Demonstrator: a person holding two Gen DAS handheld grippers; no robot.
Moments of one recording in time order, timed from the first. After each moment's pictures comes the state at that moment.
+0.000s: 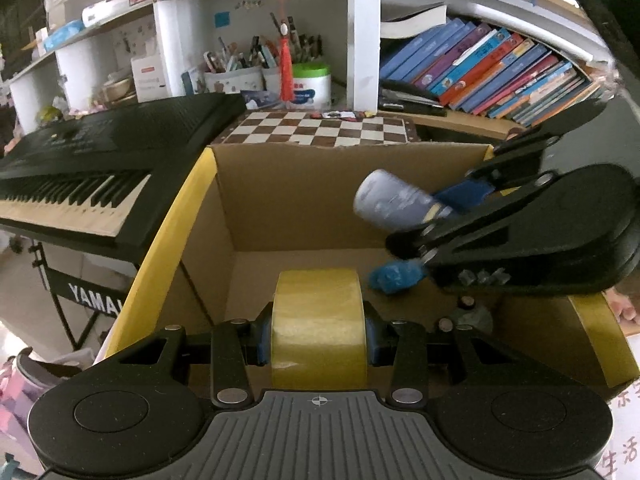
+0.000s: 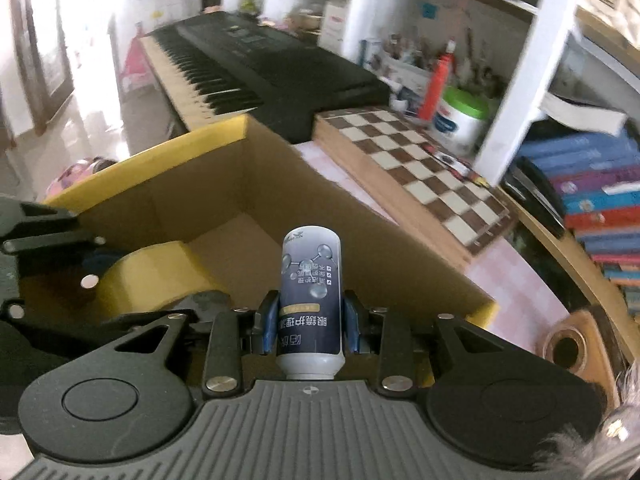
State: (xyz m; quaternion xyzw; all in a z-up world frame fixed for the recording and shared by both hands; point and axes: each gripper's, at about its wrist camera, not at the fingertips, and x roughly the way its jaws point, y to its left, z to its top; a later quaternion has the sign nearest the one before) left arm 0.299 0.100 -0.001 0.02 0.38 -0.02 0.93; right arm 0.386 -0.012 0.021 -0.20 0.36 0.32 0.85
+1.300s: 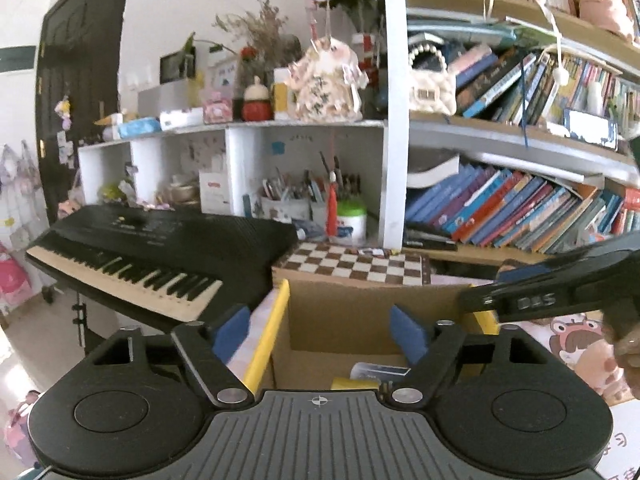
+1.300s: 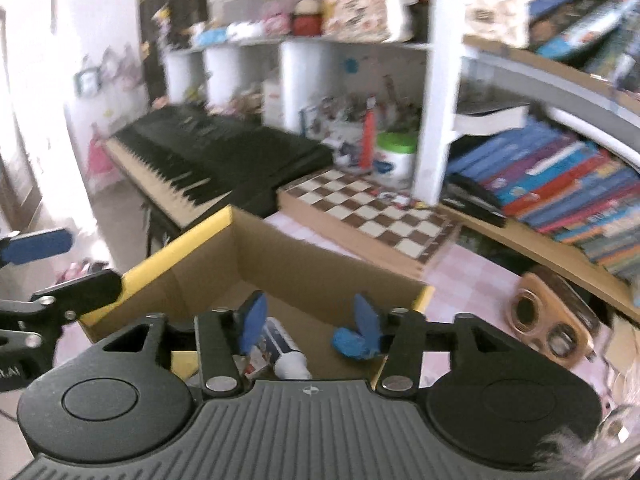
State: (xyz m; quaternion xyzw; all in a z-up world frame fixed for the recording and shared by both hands) left arm 0.199 0.112 0.081 0.00 0.19 0.04 0.98; right arm 0.321 -0.064 0.083 -0.06 0.29 0.24 0.92
